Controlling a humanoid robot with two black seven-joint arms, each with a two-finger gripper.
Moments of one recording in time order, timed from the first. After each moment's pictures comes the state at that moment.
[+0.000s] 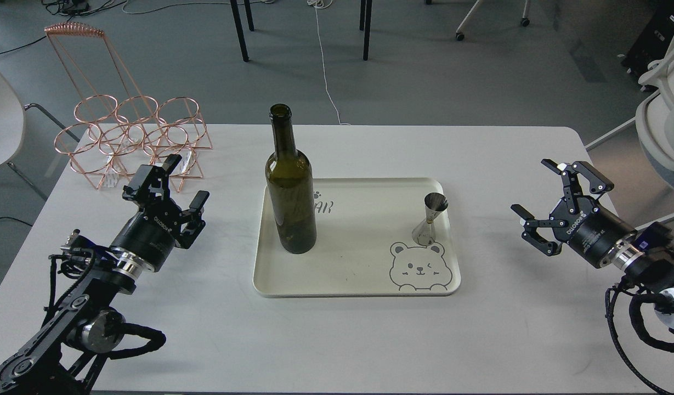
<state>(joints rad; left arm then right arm) -0.08 0.25 -1.27 -1.22 0.78 -0.30 -0.34 0.56 -0.79 0.24 1.09 0.08 0.48 0.49</state>
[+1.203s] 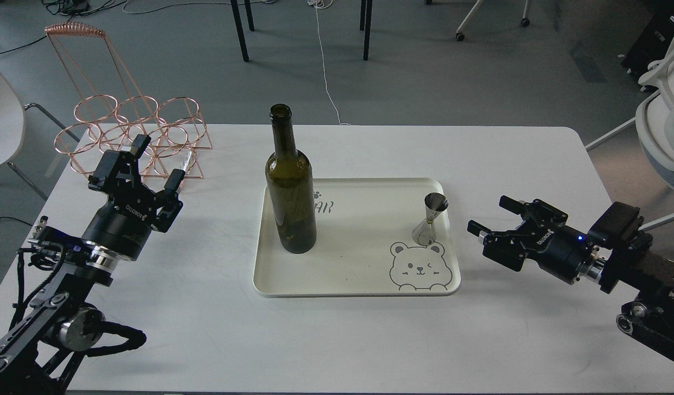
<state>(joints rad) -0.08 0.34 -1.26 -1.25 0.77 -0.31 -0.49 0.54 -0.67 0.29 1.05 -1.79 -0.48 0.49</state>
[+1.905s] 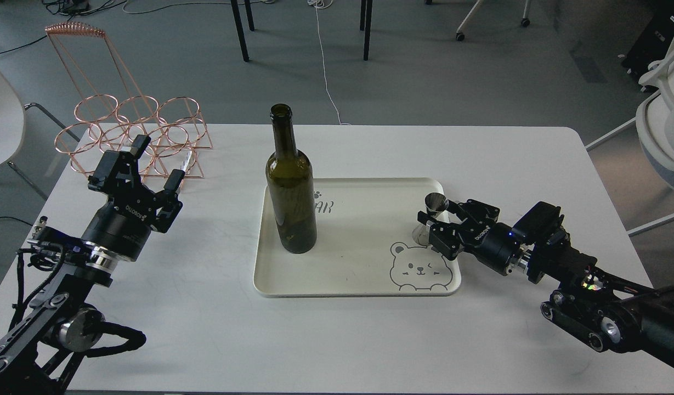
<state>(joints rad) -0.07 0.34 -1.26 -1.25 0.77 -0.31 -0.49 0.61 -0.38 0.29 0.78 -1.83 -0.49 0.49</state>
